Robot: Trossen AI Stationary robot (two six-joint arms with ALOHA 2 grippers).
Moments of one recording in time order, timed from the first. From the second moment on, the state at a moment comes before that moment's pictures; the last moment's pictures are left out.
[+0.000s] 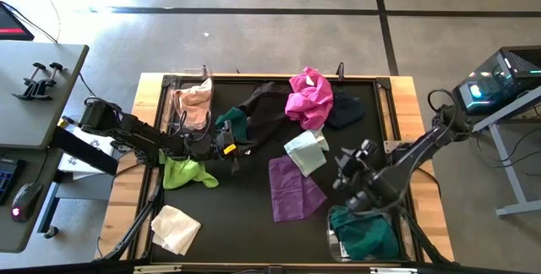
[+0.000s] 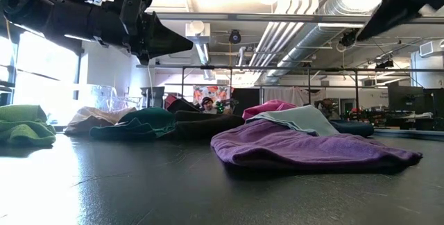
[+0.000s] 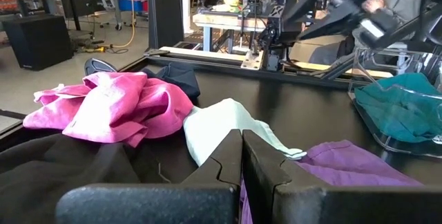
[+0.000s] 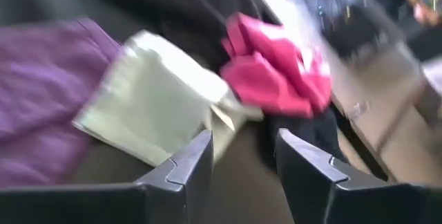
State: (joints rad) left arm -0.12 1.42 0.37 0.92 -0.35 -0.09; right arm 0.69 1.46 1.05 -1.35 0.94 1.22
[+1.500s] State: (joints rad) left arm -0.09 1.42 0.37 1.01 -0.37 -0.12; right arm 0.31 1.39 0.38 0.89 0.91 0.00
